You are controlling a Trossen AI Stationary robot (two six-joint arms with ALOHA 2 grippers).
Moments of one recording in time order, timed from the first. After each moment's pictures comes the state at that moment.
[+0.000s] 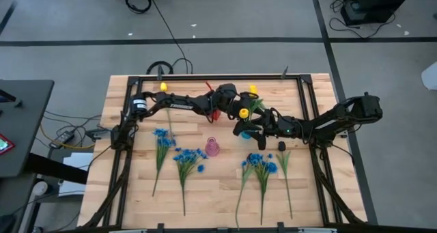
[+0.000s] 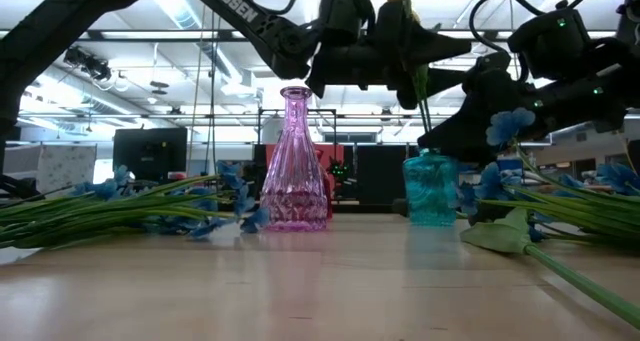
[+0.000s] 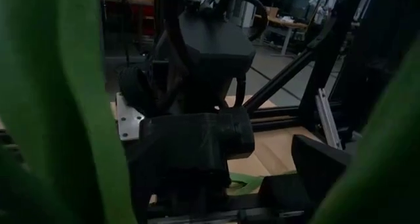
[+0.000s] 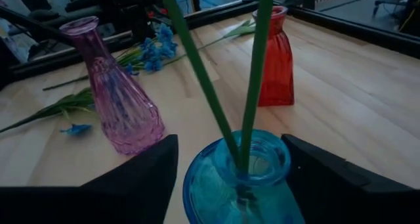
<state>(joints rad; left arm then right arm) 0.23 2.14 1.55 0.48 0.62 -0.03 -0.07 1.42 0.16 0.96 0.16 0.27</state>
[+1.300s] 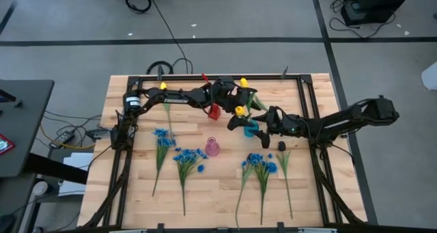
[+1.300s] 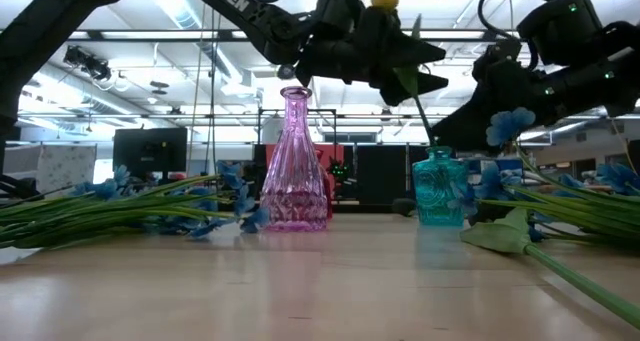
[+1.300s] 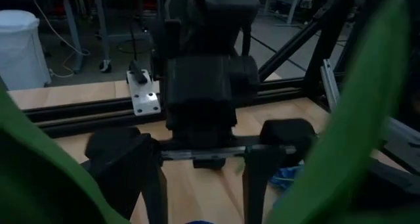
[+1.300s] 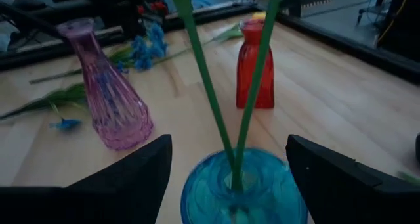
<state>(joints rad) 0.28 2.07 1.55 0.26 0.66 0.10 -0.07 1.18 0.16 0.74 0.21 0.21</state>
